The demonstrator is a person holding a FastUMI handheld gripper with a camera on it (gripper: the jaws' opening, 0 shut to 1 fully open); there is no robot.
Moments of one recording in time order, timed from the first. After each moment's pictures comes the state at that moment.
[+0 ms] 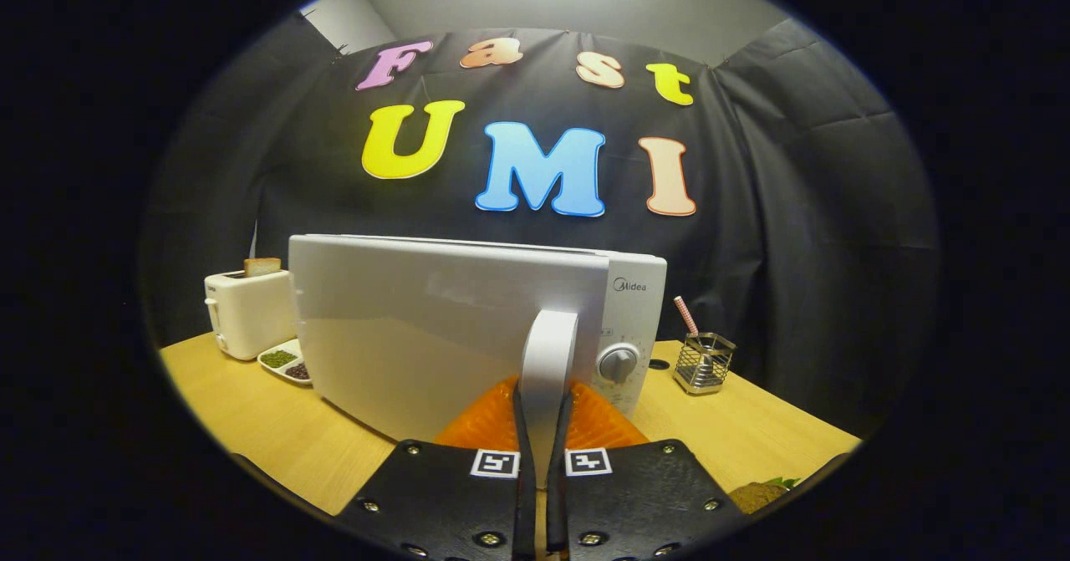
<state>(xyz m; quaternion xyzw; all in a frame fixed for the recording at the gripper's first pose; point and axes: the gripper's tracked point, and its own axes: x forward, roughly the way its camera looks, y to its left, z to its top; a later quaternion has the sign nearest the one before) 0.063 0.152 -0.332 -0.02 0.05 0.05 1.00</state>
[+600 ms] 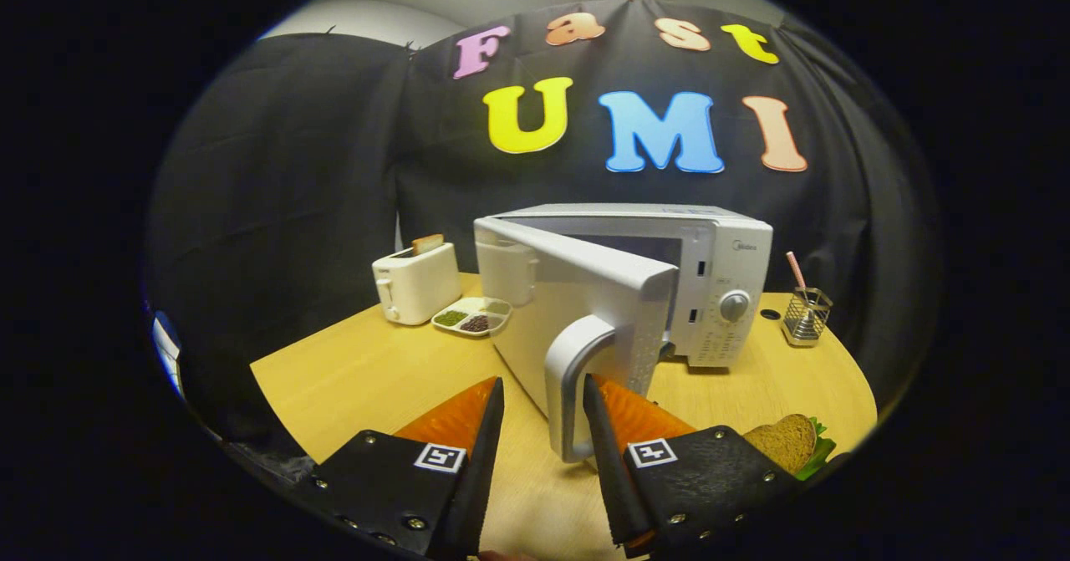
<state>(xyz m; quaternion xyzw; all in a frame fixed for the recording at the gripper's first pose) -0.071 0.231 -0.319 -0.03 0.16 0.27 0.95</state>
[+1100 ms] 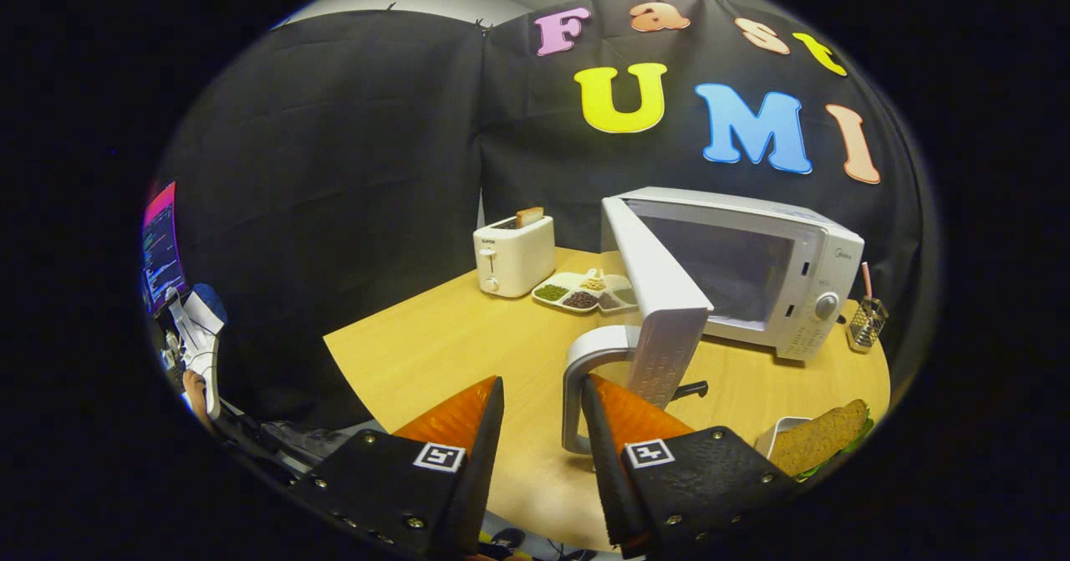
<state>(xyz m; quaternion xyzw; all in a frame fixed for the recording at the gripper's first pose) -0.156 0.331 -0.308 -0.03 0.19 0.37 0.91</state>
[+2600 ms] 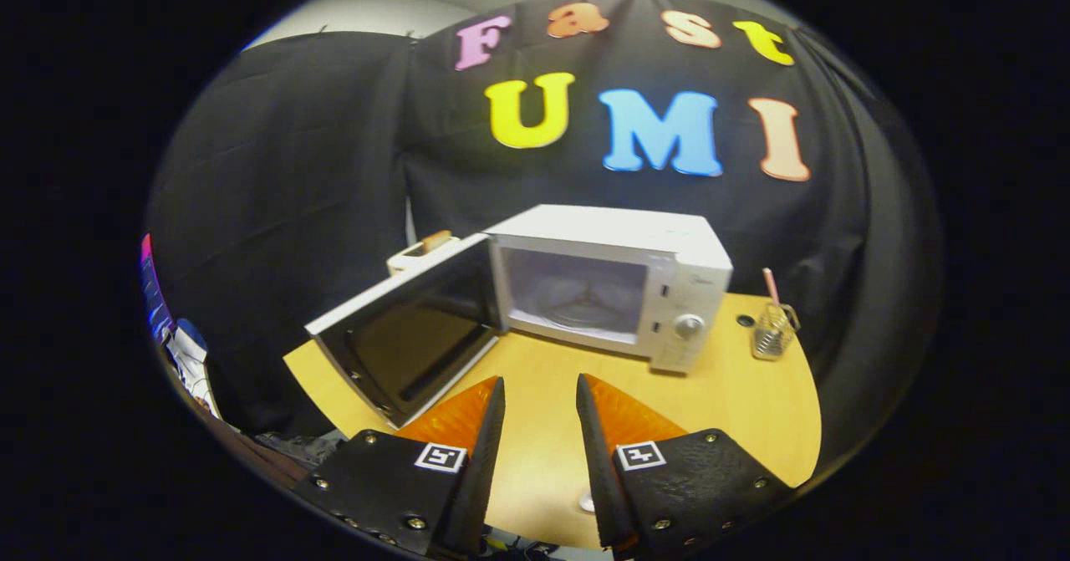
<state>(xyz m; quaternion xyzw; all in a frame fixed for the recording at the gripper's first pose) -0.078 0.107 -0.254 -0.01 0.24 0.23 0.94</state>
